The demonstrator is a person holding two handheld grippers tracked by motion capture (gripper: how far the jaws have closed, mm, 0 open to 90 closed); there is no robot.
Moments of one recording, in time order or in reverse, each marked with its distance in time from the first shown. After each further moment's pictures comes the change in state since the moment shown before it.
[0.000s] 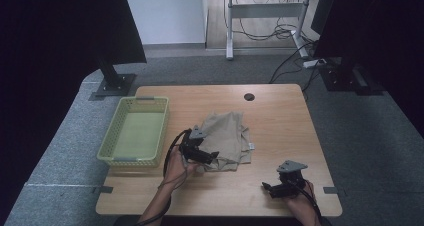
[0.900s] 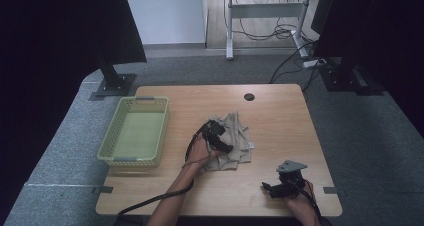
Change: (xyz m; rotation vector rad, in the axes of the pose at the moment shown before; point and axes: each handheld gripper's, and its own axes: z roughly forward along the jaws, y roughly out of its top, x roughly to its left) left arm 0.016 0.024 0.106 0.255 0.018 0.022; right arm 0.000 0.000 0.000 0.001 0.002 0.002
